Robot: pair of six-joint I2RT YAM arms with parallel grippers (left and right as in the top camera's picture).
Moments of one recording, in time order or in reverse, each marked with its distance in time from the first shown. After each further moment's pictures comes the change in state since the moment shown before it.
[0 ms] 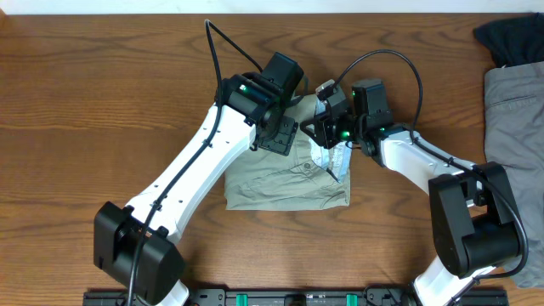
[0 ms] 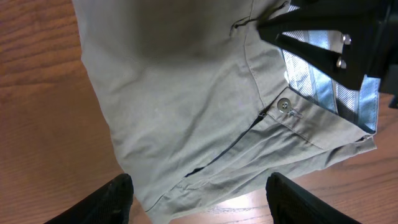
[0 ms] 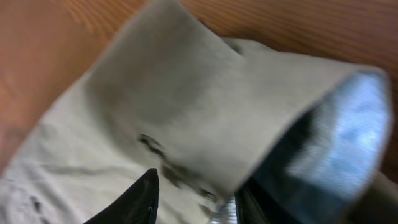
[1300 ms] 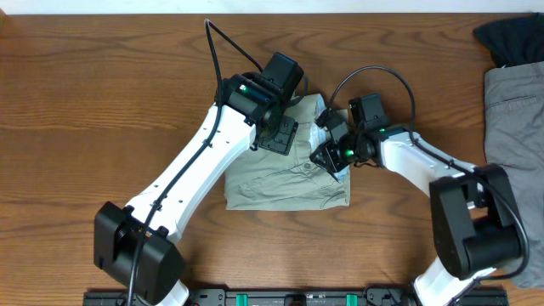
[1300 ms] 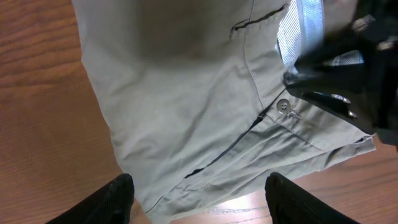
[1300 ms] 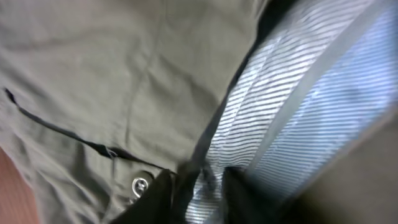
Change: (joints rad) left arm 0.000 0.000 0.000 0.003 0.000 0.000; right arm 0.006 -0.004 -0.007 -0.377 0.052 -0.191
